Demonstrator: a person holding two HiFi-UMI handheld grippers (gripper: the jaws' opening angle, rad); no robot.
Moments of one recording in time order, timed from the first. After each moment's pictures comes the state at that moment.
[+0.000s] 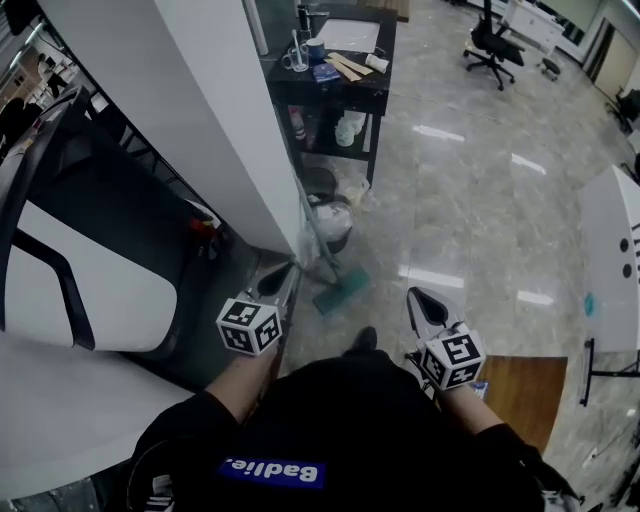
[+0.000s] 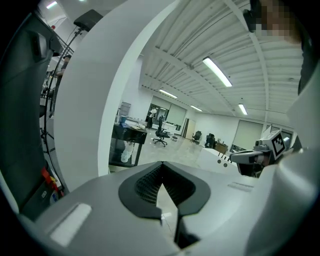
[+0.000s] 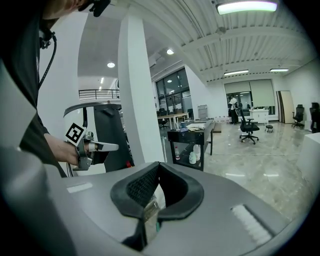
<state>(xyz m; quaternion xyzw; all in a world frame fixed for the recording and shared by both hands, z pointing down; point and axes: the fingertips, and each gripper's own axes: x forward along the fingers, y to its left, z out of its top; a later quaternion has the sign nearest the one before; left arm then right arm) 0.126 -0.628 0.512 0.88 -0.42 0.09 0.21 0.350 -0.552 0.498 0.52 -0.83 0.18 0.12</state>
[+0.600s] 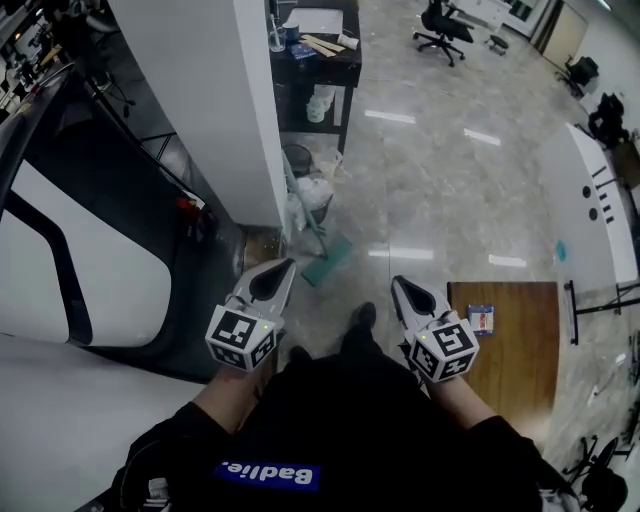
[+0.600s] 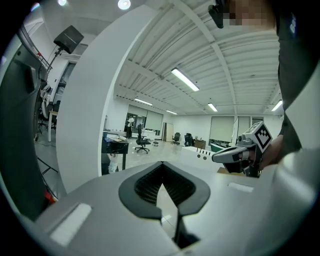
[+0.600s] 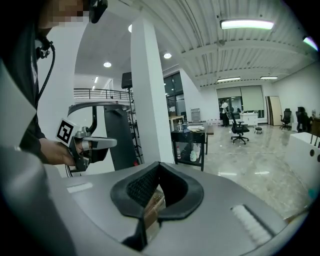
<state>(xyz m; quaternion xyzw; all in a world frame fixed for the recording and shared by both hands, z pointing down) 0.052 -0.486 0.452 0.94 -0.32 0.07 0.11 0.226 -0.417 0.469 0.56 -0.80 0.16 0.11</state>
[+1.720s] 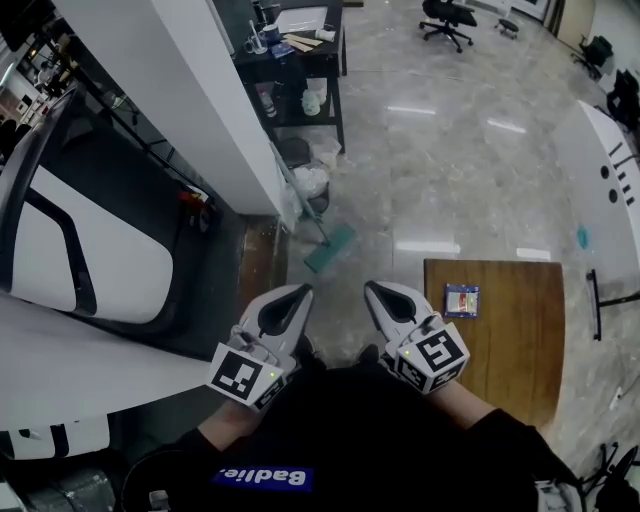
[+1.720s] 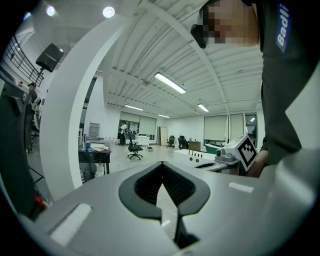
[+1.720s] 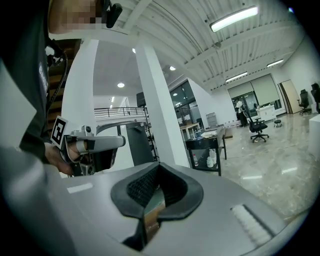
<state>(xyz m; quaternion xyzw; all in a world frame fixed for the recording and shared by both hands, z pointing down) 0.201 -0.325 0.366 0.95 -0.30 0.05 0.06 0.288 -0.315 0.426 0.48 -0.86 0.16 0.02</state>
